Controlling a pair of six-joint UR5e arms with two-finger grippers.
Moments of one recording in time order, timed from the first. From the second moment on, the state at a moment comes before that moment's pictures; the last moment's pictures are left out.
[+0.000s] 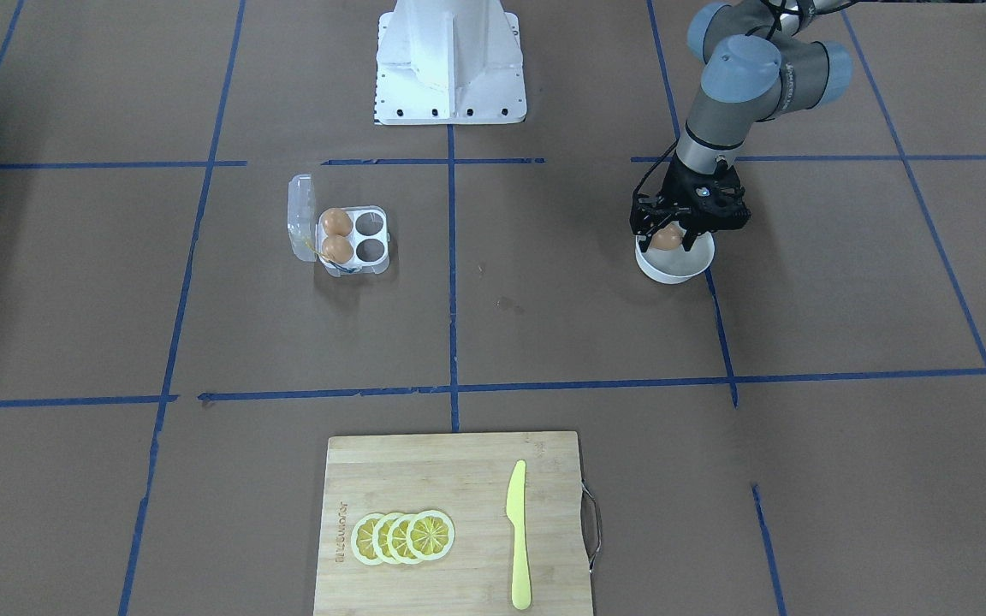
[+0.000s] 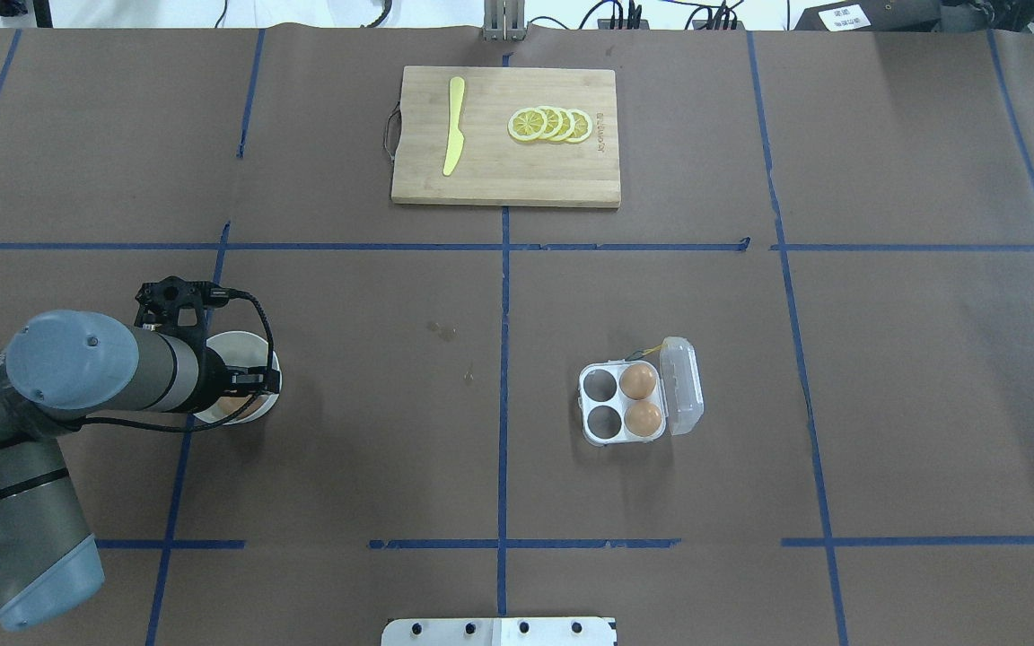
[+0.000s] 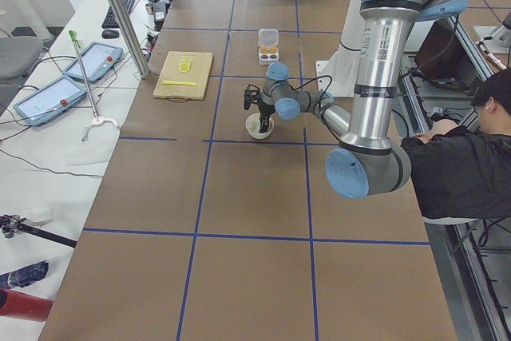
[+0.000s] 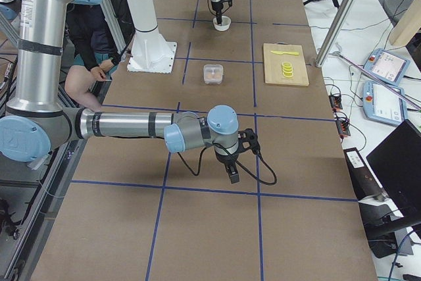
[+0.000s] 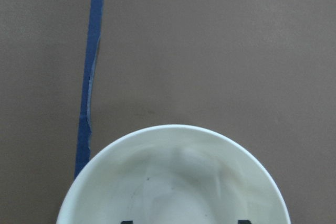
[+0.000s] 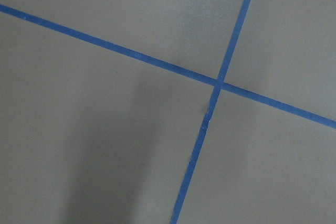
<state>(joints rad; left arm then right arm) -0.51 -1.70 -1.87 -1.98 -1.75 -1.24 1.48 -1.74 1.75 -1.32 2.31 -0.08</state>
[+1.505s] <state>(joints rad) -0.52 -1.70 -1.90 -1.97 -1.75 -1.22 1.48 -1.74 1.76 -1.32 2.30 -0.08</state>
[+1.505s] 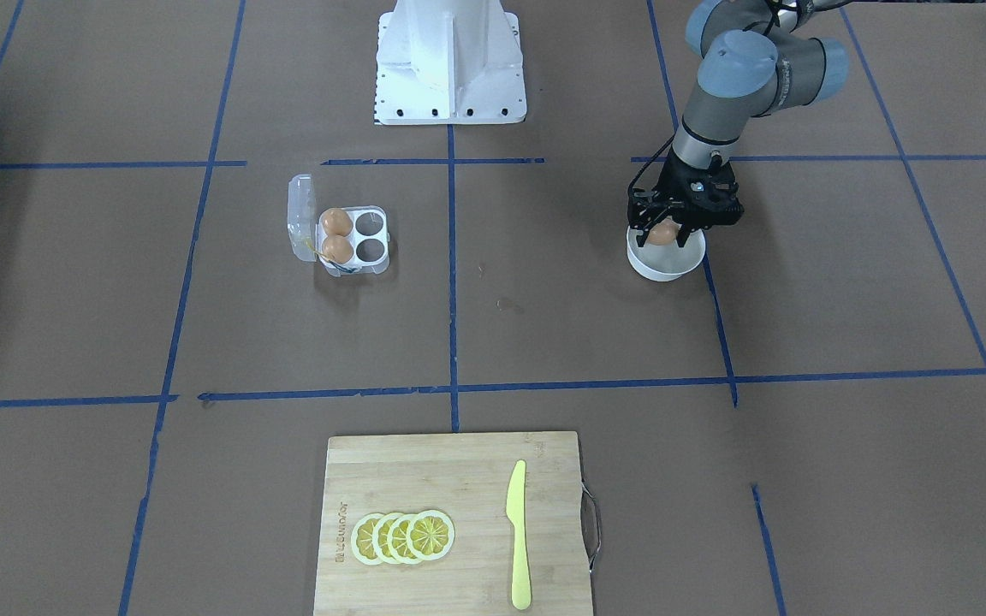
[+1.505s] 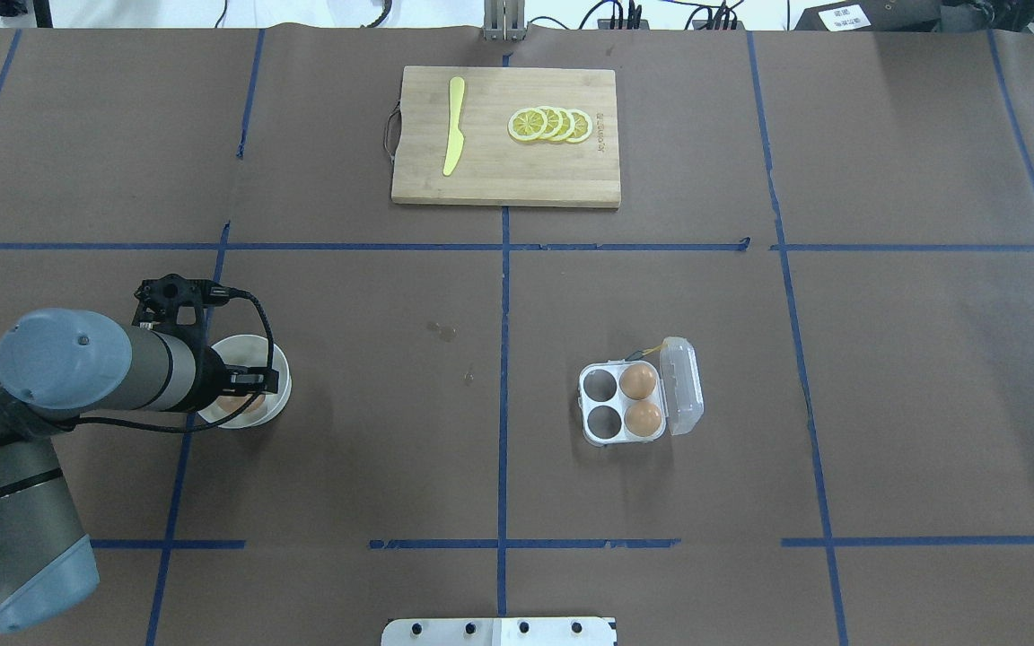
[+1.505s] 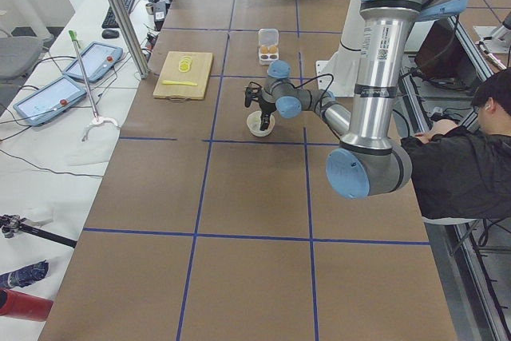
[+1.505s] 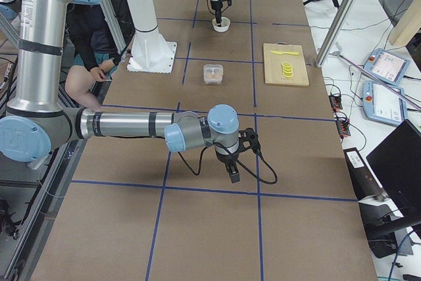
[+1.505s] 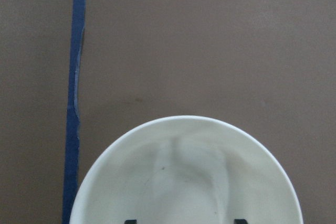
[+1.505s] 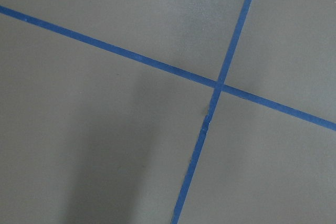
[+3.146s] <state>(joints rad) -0.40 -2.05 -1.70 -2.71 -1.68 -1.45 1.48 -1.74 1.75 -1.32 2.30 -0.08</state>
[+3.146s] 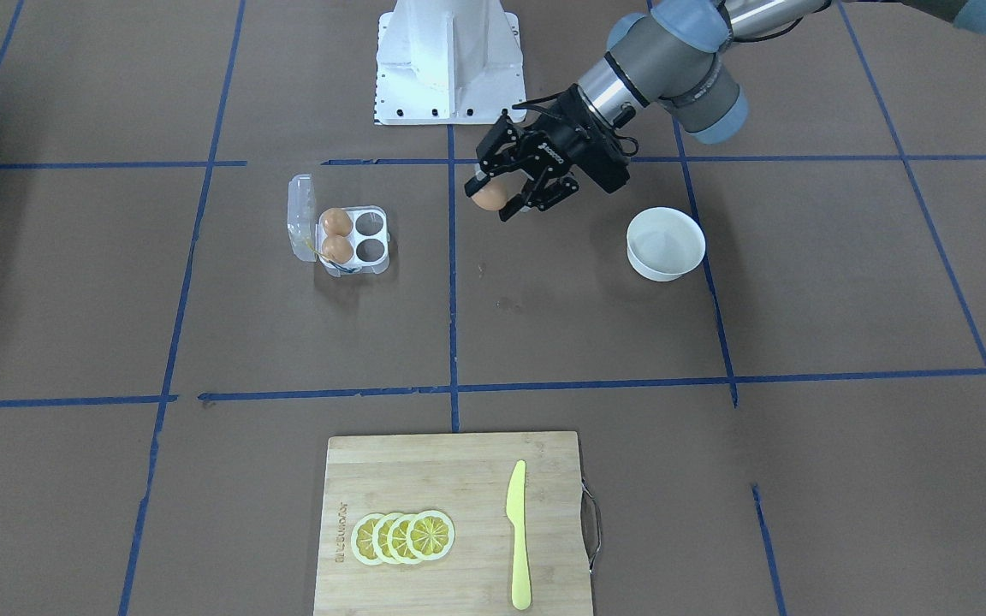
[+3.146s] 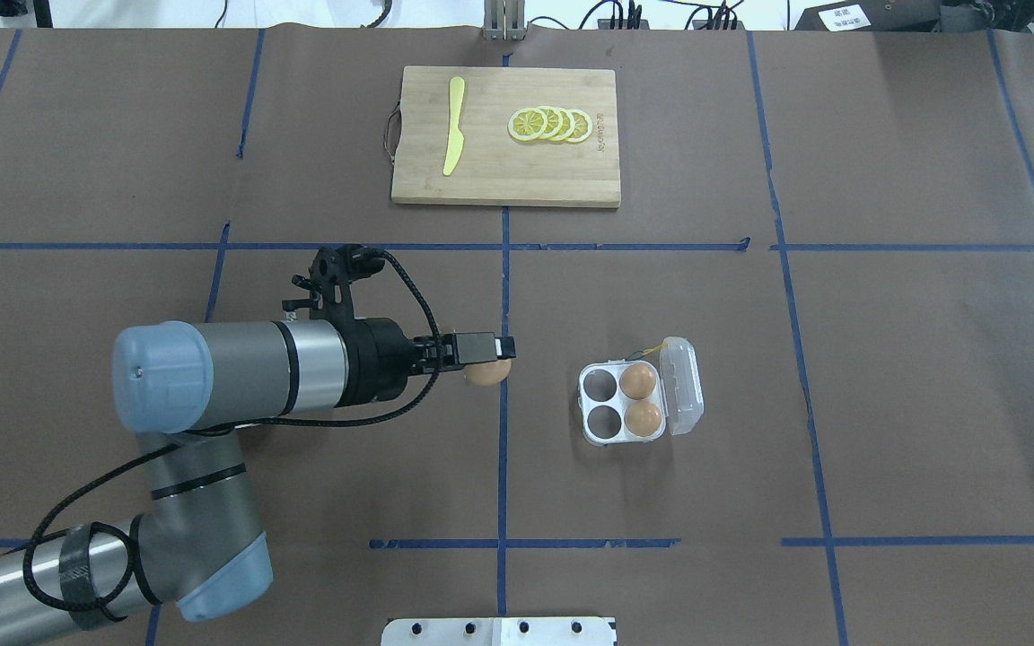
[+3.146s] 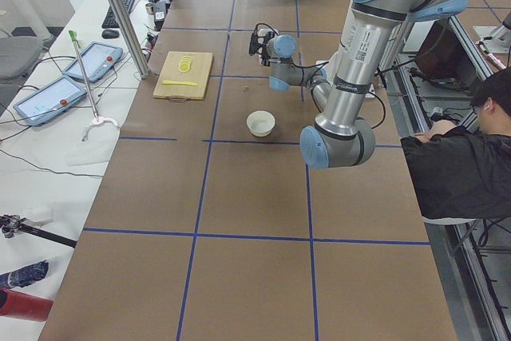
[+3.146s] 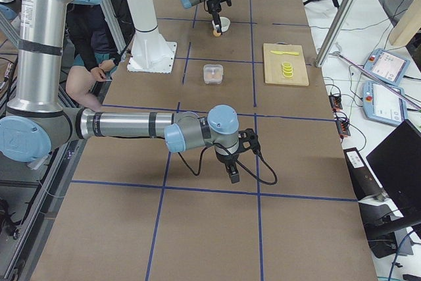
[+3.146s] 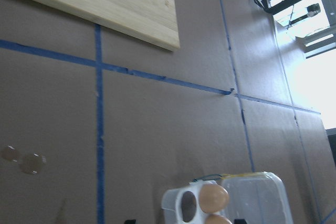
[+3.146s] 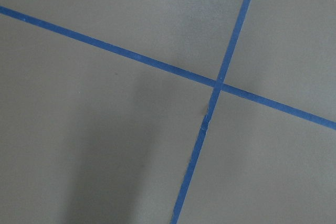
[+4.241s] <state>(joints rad) -0.28 -2.26 -1.39 -2.88 -1.48 -1.44 1.48 -1.74 1.75 -1.32 2.30 -0.08</state>
